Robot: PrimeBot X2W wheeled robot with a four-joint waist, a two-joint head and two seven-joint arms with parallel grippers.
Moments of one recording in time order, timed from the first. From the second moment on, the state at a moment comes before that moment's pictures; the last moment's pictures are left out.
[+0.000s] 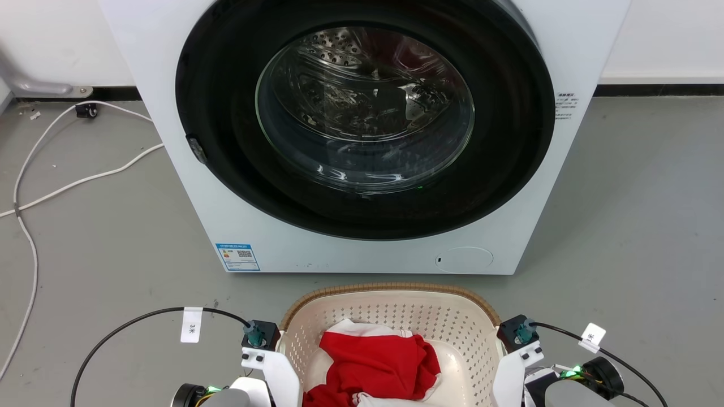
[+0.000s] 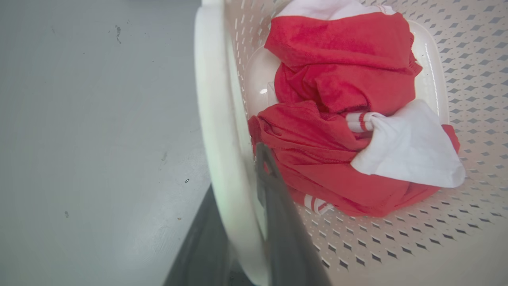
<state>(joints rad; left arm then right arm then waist) -0.54 0.09 -0.74 1.26 -0.68 -0.12 0.15 -0.54 -0.07 0.74 1.29 0.42 0.13 0.11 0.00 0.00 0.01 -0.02</state>
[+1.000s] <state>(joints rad) -0.55 0.10 -0.84 1.26 -0.78 -0.12 0.14 -0.55 -0.07 0.76 1.29 0.44 0.13 0.12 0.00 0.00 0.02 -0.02</state>
